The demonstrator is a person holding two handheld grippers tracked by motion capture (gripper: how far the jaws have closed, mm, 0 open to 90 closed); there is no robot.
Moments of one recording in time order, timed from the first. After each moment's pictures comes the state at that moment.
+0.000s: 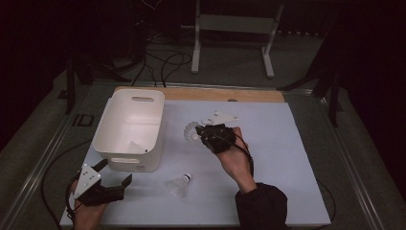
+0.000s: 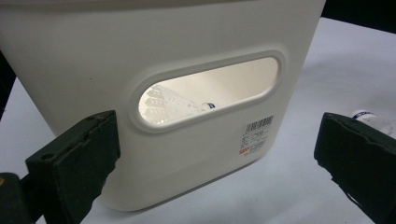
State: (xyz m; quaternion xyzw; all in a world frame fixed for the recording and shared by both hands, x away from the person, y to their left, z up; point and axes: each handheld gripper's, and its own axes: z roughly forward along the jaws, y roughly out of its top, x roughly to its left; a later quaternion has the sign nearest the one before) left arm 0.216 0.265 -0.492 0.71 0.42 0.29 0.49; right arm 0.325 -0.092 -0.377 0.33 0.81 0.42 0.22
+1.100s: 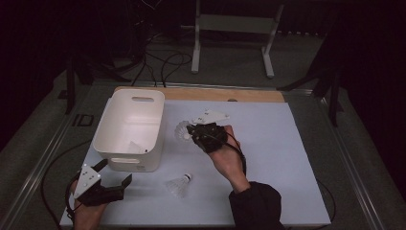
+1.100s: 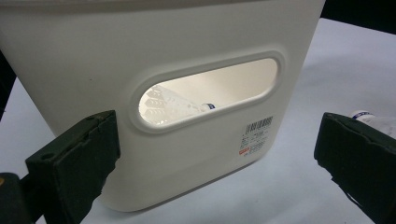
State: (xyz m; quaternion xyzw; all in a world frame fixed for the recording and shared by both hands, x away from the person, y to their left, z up) left arm 0.216 0.266 -0.492 0.71 0.42 0.29 0.49; right arm 0.323 -0.071 -0.369 0.32 0.82 0.43 0.21
